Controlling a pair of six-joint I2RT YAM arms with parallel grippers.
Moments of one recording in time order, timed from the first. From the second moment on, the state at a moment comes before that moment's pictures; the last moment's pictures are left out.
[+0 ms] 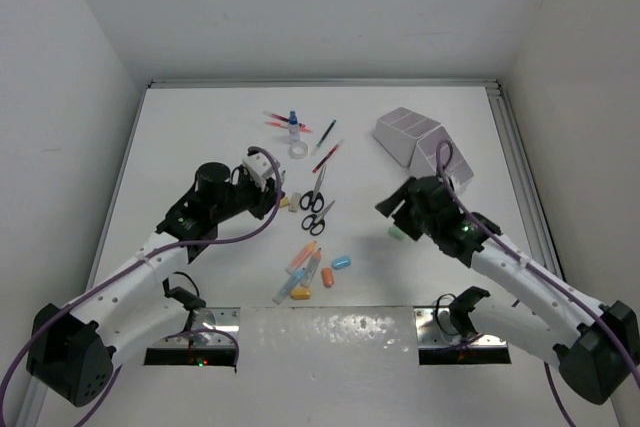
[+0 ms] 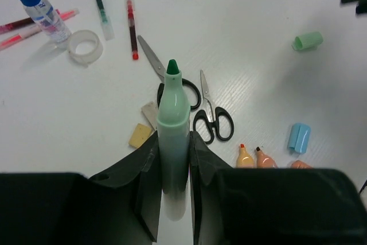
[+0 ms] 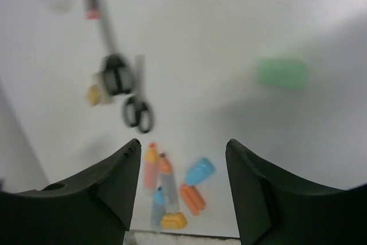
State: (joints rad) left arm -0.46 0.94 0.61 -0.06 0.33 0.11; right arm 0.59 0.94 0.65 -0.41 0.18 1.06
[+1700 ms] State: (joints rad) left arm -0.47 0.84 0.55 -0.02 0.27 0.11; right arm 0.50 1.52 0.69 -0.58 0.37 1.84
